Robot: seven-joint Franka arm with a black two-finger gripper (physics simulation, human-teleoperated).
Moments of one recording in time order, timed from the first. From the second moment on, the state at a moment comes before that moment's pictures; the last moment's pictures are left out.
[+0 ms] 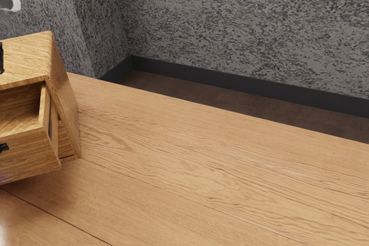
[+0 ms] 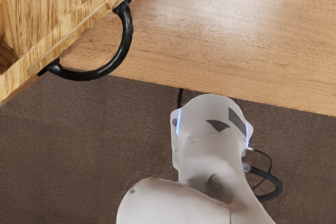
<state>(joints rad) -0.28 -0.44 0.26 -1.71 0.19 0.86 -0.15</state>
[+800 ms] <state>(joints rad) -0.08 -0.83 0.10 -2.48 0.19 1.74 -0.24</state>
